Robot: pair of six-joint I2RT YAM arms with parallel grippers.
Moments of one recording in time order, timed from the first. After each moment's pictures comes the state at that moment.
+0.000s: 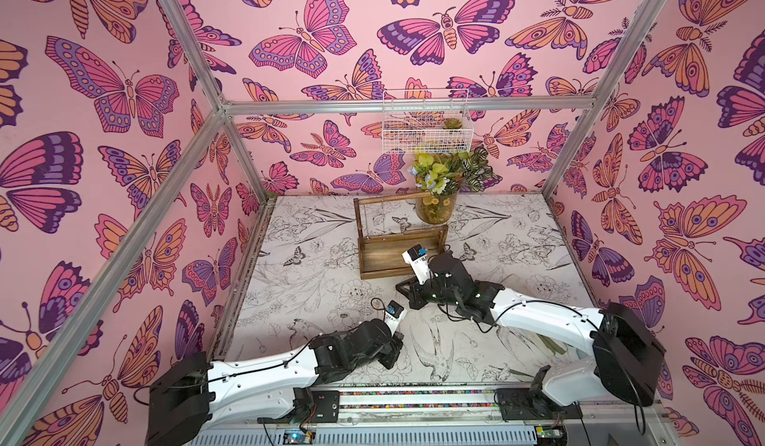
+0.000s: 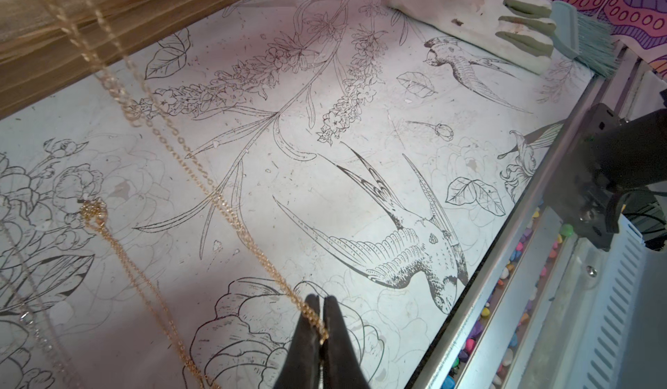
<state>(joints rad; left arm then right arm) -1.14 1.00 0.41 -0.12 -0.15 -0.44 0.88 1.47 0.87 0.04 -0.19 0.45</state>
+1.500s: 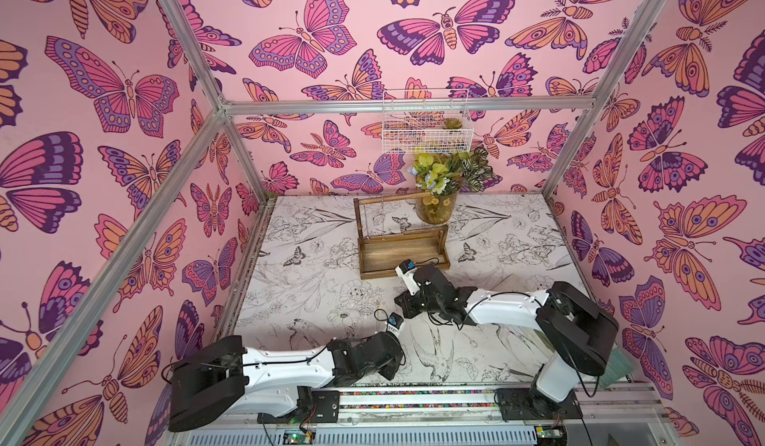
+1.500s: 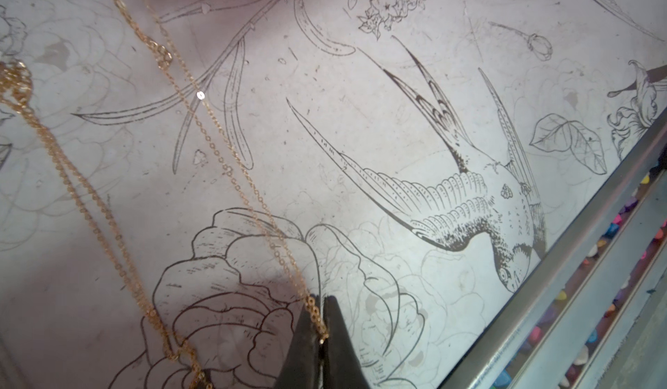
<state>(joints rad) -1.21 1.19 0.38 -0.11 -0.18 -0.60 0.89 1.71 0.85 0.12 -0.14 0.45</state>
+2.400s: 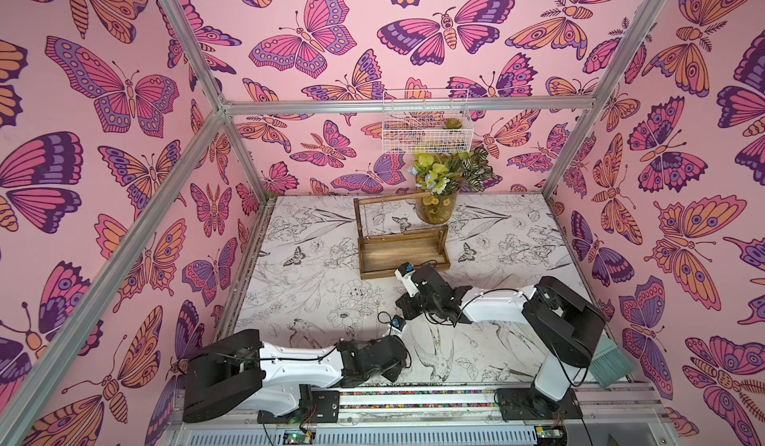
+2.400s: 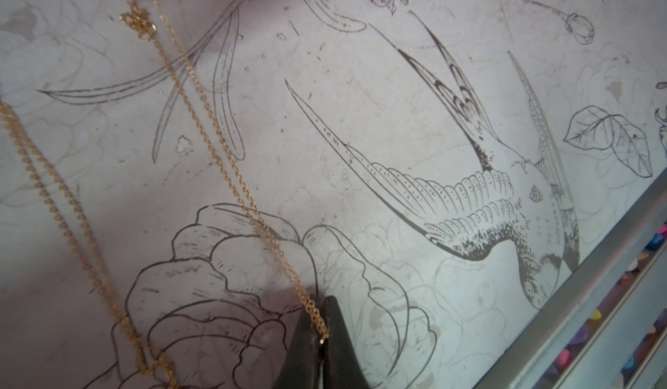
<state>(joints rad) -1.25 1.29 0.40 -0.08 -0.22 -0.65 0.88 1.77 0.86 0.12 -0.15 0.42</state>
